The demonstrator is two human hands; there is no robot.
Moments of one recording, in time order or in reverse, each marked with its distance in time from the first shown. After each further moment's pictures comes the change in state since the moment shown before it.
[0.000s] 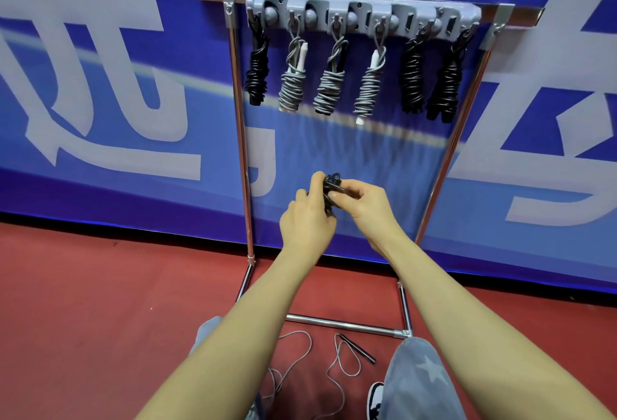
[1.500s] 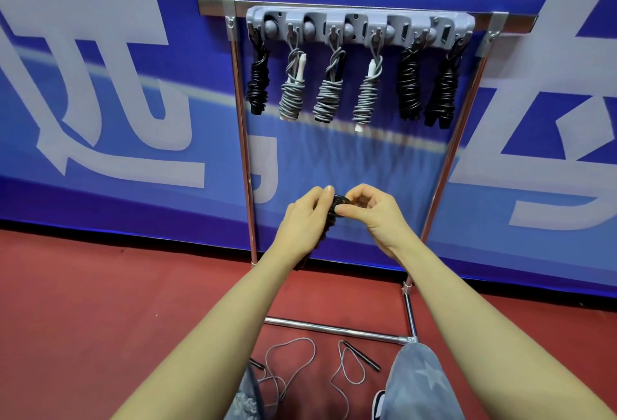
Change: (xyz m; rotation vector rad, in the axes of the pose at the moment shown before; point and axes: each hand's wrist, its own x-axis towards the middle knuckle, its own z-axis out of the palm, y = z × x) left_hand -0.001 0.002 -0.031 -0.594 -0.254 -0.099; right_hand -0.003 0.002 -0.025 0.062 -0.089 -0.010
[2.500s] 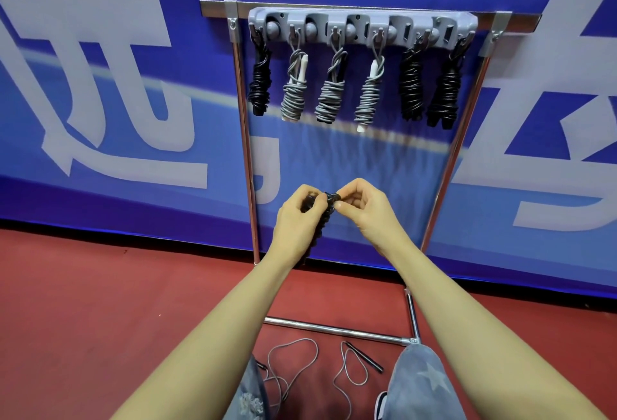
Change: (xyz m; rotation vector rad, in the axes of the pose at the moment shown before) left_hand -0.004 -0.003 -0.004 -0.256 0.100 0.027; right_hand -0.004 -0.011 0.015 -0.211 0.023 -0.068
